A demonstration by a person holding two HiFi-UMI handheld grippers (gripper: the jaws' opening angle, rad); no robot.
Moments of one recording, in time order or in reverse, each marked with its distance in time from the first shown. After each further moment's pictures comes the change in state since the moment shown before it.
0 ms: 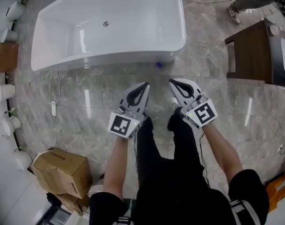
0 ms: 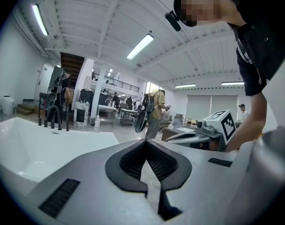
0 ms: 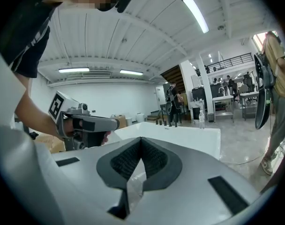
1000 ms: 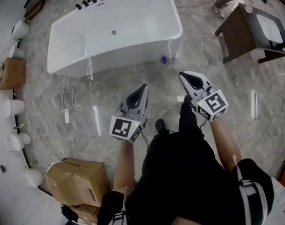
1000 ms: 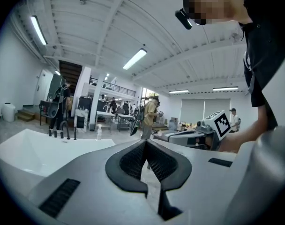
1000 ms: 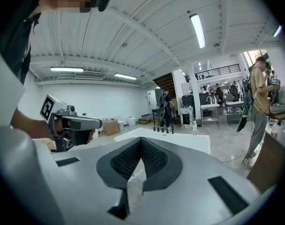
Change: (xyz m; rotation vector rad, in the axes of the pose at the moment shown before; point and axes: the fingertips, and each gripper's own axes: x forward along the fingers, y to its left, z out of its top) left arm -0.279 -0.073 0.112 0.030 -0.006 -0.034; right arm -0.096 0.227 0.129 0.011 -0.009 -0.176
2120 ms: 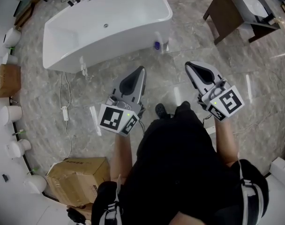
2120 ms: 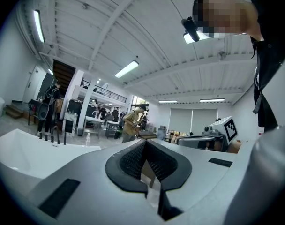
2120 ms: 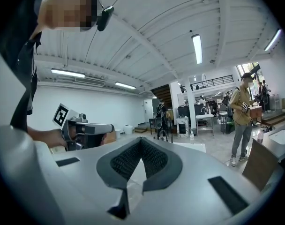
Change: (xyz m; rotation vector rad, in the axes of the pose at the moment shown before) left arm -0.131 -0.072 0.051 -0.007 -0.106 -0.151; right arm -0.123 0.151 0.061 -0.021 -0.109 -0.086
